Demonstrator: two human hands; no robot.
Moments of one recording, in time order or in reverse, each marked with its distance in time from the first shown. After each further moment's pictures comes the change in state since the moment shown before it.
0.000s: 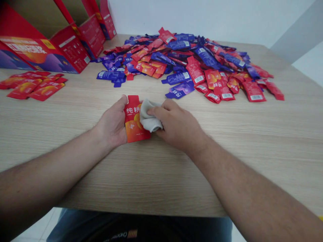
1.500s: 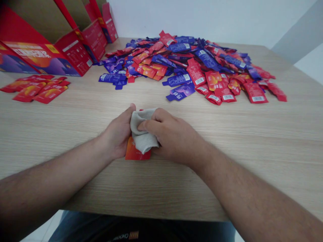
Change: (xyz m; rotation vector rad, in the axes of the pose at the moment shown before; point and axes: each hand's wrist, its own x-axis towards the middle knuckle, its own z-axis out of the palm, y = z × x) left_hand -0.013 -0.019 0.007 0.016 0.001 -0.143; right_hand -0.005 -0.022 -0.009 0.229 -0.131 -0.123
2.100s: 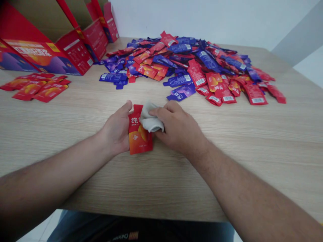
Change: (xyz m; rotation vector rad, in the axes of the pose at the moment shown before) left_hand 0.005 0.010 -0.005 0.009 -0.006 0.099; right_hand 0.004 0.024 0.005 -0.160 0.202 0.119
